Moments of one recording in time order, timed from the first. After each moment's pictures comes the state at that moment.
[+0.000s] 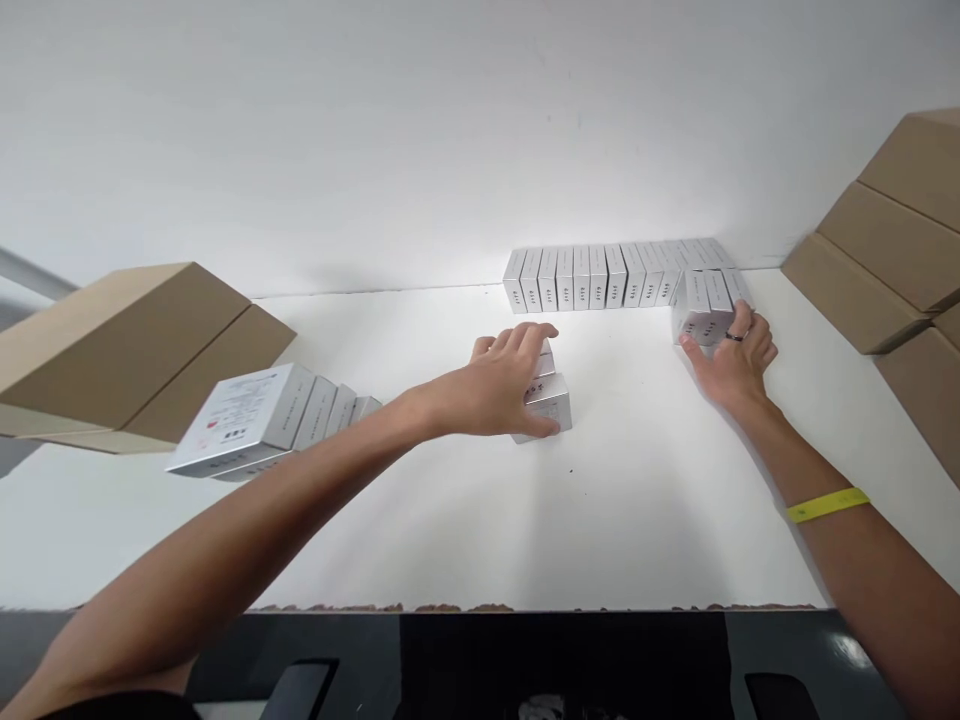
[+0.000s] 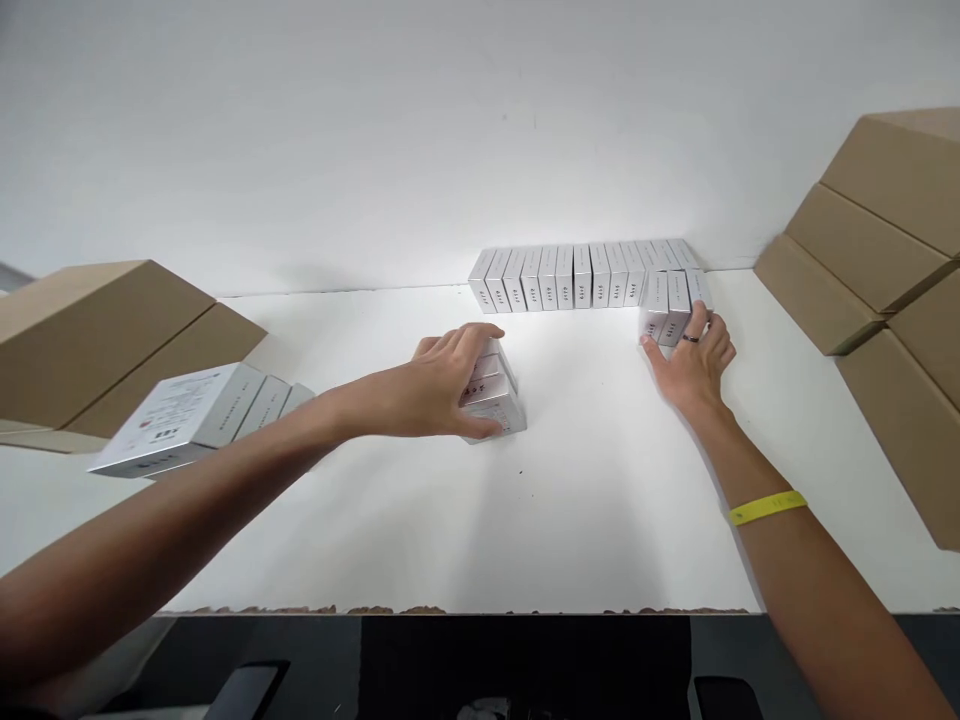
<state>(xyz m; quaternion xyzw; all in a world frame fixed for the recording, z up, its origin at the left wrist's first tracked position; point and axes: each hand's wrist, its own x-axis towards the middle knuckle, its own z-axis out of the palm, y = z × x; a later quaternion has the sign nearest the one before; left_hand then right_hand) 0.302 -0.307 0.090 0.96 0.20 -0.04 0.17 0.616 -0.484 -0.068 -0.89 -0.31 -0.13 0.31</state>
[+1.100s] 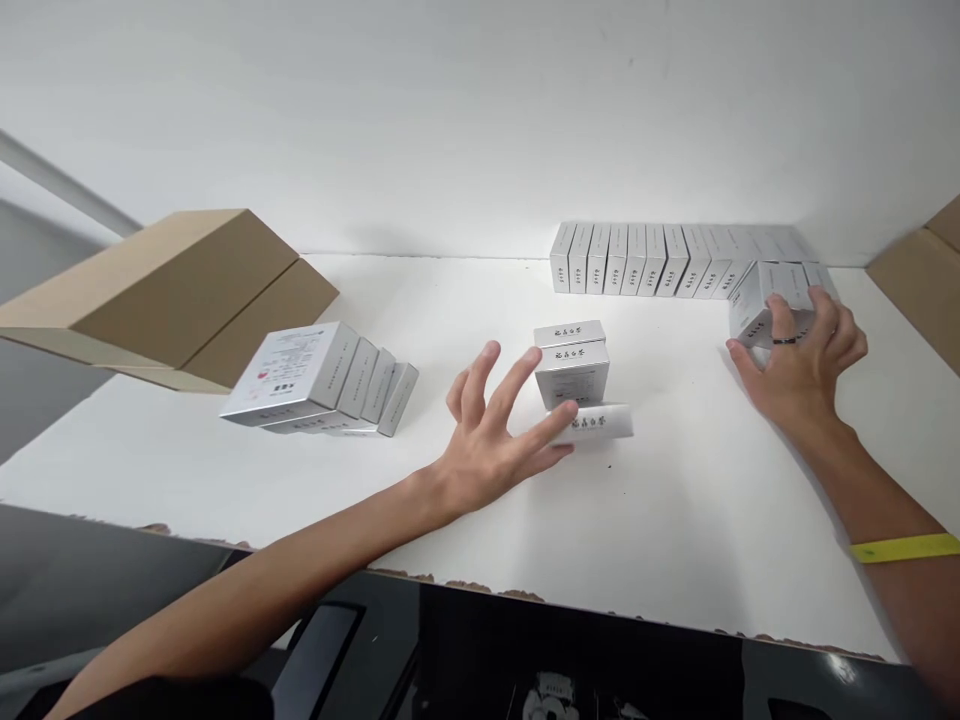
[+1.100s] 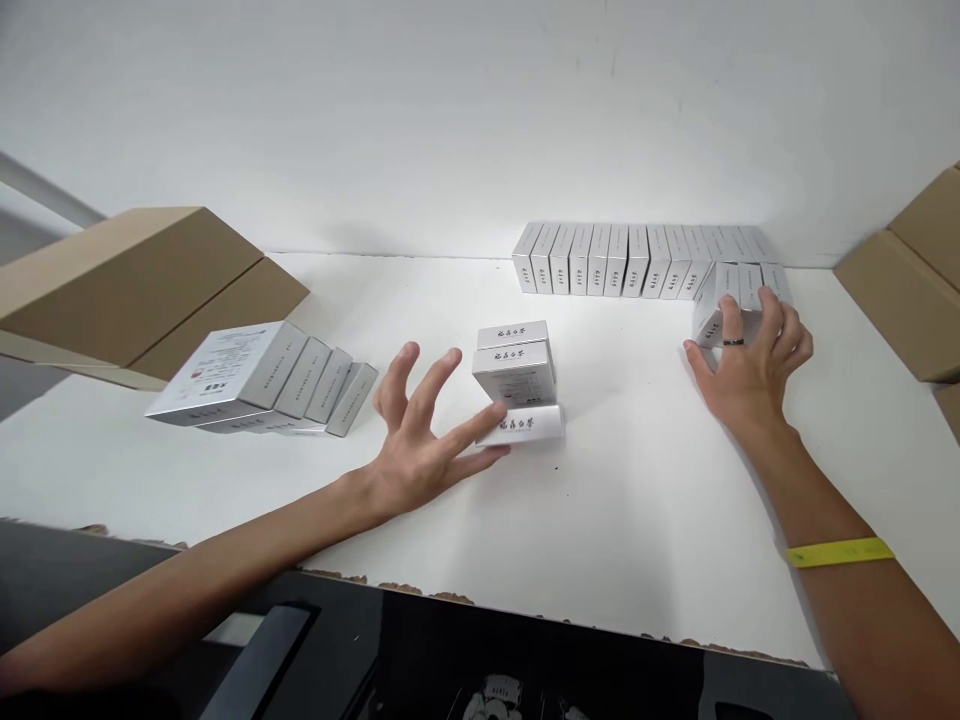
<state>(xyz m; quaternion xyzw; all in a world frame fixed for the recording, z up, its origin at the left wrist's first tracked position) 0.217 -0.319 -0.015 0.91 0.05 0.39 -0.12 0.600 -0.487 -0.052 -0.85 -0.42 -0.25 0.20</state>
